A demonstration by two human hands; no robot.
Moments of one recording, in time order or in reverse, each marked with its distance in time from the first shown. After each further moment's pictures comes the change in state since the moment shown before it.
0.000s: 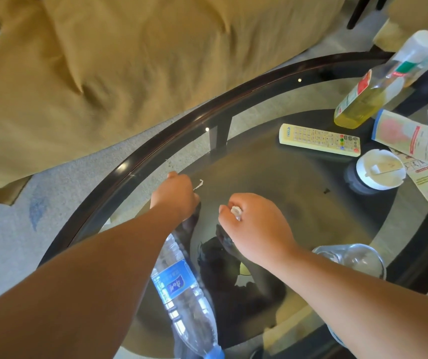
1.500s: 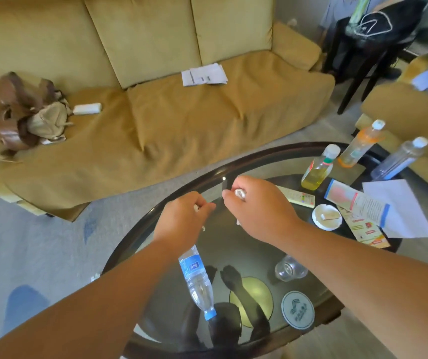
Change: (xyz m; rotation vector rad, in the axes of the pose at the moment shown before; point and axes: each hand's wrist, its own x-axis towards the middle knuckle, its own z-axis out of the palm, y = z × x) left_hand -0.250 0.028 -0.188 -0.698 0.312 0.072; right_hand -0.084 -0.148 -0.202 0.030 0.031 -0.238
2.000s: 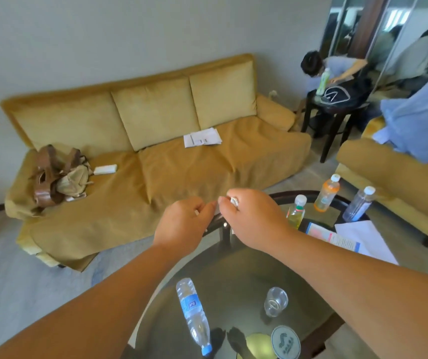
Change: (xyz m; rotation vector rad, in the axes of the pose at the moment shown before) left_hand -0.064 0.143 -0.093 -0.025 0.169 0.243; right_hand -0.041 -0.090 -0.126 -0.048 0.162 -0.175
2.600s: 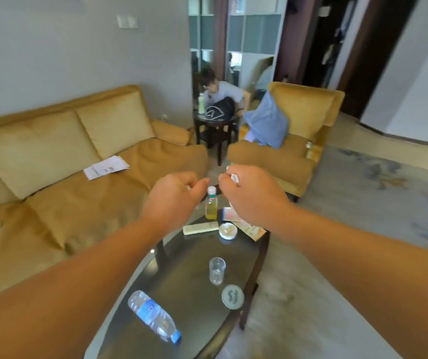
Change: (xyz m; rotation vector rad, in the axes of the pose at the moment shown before) left_hand -0.079 0.092 -0.037 -0.201 -0.260 0.558; right_hand -0.146 -0.090 -0.088 -0.230 0.404 0.326
